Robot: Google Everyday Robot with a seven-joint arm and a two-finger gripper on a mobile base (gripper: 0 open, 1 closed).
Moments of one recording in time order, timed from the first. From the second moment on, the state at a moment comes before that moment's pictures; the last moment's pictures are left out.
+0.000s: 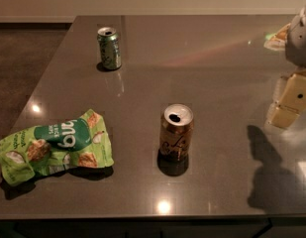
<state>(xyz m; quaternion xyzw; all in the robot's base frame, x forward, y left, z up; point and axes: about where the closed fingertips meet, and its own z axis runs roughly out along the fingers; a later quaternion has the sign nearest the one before) 0.438 -0.215 0.982 -0.60 0.78 -0.04 0.17</state>
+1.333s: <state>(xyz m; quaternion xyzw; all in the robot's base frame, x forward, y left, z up) 0.426 -0.144 0.931 -0.59 0.77 0.08 0.21</state>
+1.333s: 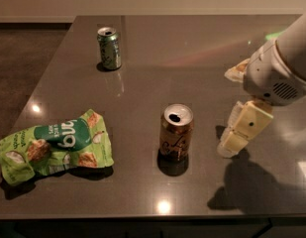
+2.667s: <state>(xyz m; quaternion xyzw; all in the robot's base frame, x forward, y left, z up) 0.430 -0.058 0.895 -0.59 0.72 0.19 0.29</state>
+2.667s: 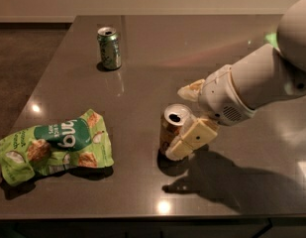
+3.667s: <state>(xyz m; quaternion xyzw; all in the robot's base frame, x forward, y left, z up) 0.448 -0.060 0.902 -0.60 0.73 0.20 0.26</state>
